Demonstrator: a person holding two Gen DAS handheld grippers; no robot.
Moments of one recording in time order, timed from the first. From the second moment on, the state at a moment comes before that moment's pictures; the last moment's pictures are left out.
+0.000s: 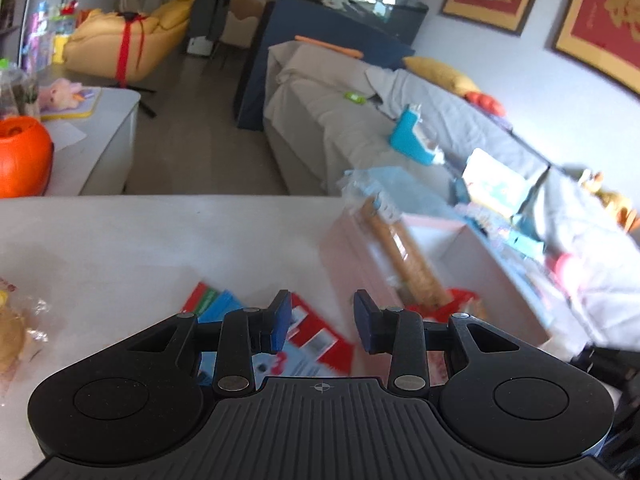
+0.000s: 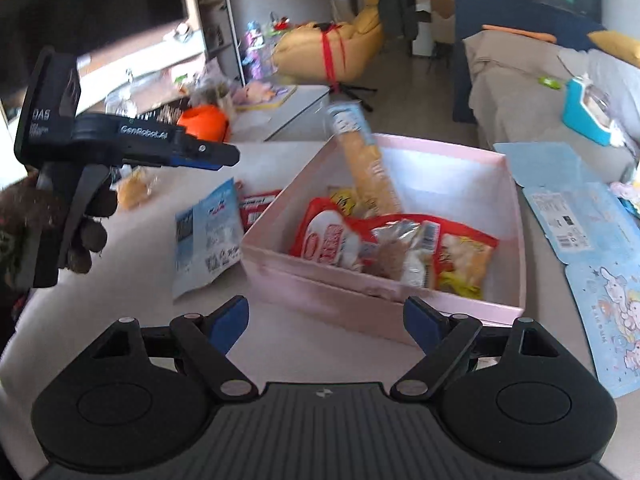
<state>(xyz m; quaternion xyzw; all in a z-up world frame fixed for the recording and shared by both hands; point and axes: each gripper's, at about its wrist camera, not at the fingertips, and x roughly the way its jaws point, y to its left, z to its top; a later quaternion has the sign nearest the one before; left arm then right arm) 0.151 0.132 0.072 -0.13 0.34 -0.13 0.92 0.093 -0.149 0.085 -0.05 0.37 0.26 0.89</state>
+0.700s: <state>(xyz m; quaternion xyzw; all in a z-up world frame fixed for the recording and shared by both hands) 0.103 0.111 0.074 -0.12 0.33 -0.14 0.93 0.250 -0.112 0.077 -0.01 0.45 0.17 0.88</state>
